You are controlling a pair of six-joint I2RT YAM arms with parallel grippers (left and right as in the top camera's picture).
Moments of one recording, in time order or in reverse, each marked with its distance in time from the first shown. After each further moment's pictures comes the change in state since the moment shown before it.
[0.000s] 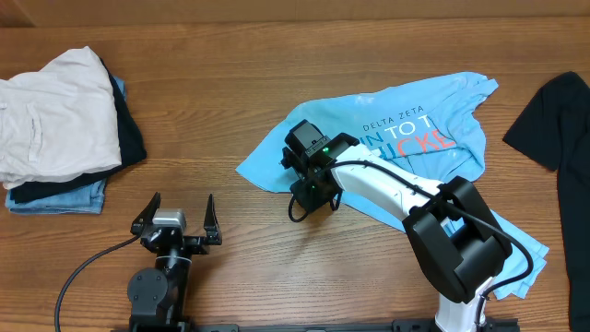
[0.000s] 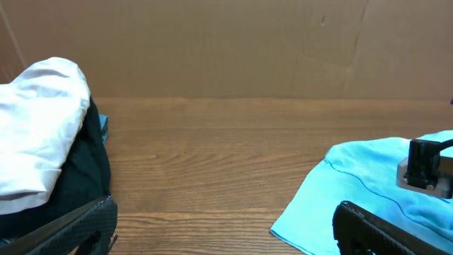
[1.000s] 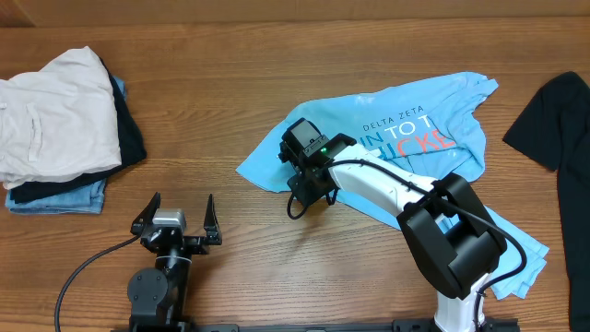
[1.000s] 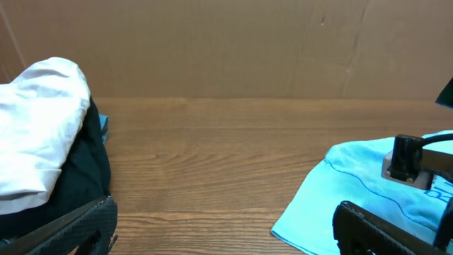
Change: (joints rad) left arm 0.000 0.000 0.000 0.000 0.000 0.000; right arm 0.000 0.028 0.002 0.085 0.058 -0.003
